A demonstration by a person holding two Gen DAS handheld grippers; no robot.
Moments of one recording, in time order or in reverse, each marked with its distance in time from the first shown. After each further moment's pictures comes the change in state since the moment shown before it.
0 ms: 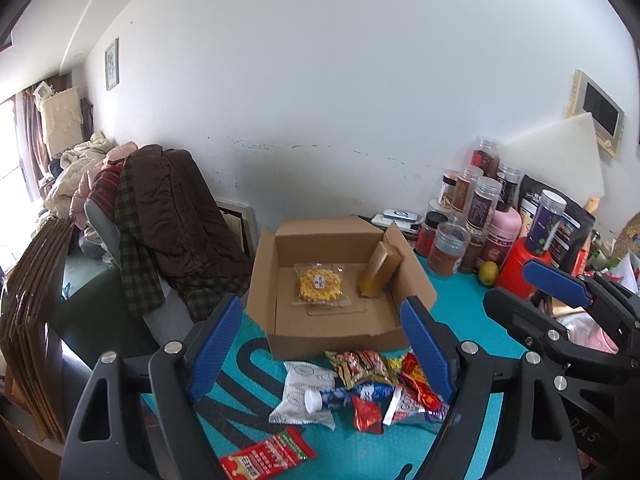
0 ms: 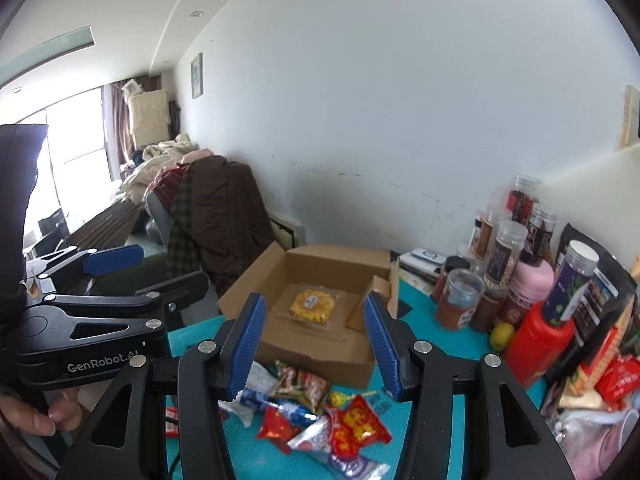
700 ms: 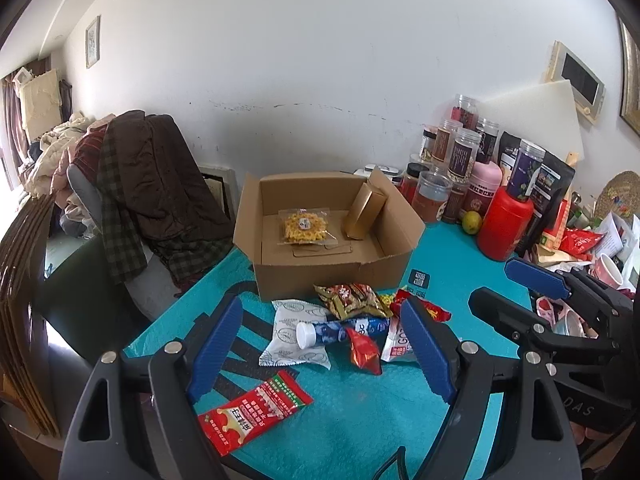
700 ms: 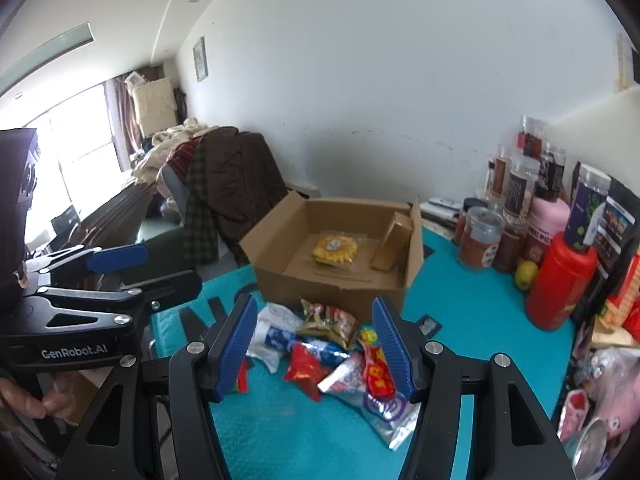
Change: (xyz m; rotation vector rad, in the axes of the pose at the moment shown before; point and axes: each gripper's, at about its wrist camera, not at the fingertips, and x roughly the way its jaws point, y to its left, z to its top) left arm -0.001 0.011 -0.064 0.016 0.095 -0.085; right arm 0.001 0.007 -0.070 0.061 0.088 0.056
